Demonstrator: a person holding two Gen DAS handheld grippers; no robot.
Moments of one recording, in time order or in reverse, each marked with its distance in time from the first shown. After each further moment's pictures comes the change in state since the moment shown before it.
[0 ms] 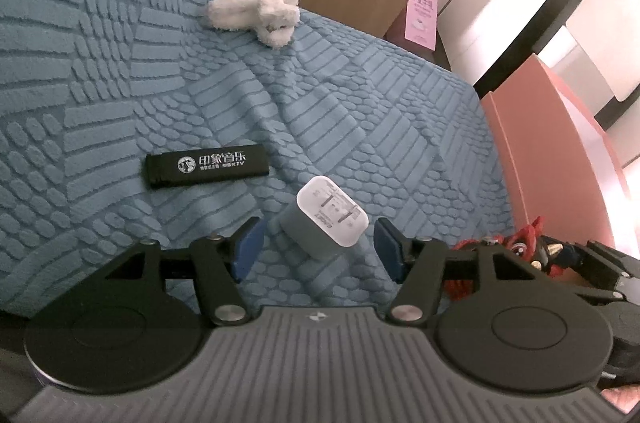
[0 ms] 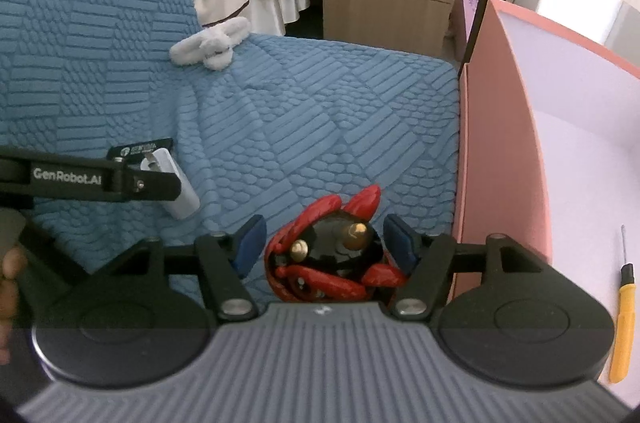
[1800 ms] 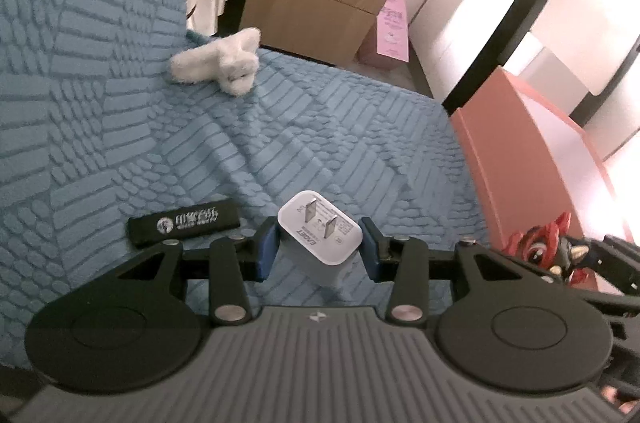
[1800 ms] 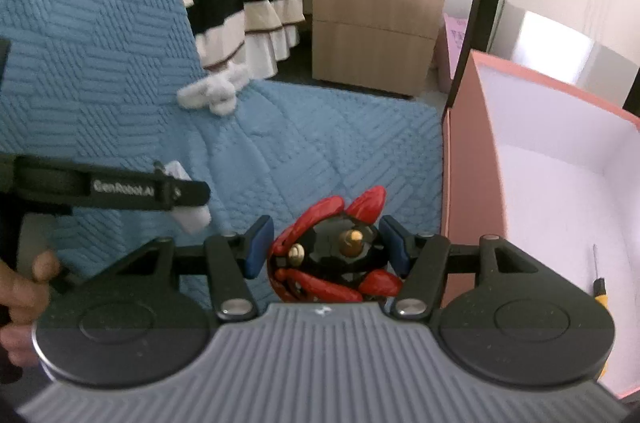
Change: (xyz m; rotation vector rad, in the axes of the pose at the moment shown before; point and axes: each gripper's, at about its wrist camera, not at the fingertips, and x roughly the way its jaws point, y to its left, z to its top) left arm -0.017 -0.023 0.026 0.113 -0.055 -0.035; right arm -0.042 0.011 0.020 0.016 -0.092 -0.035
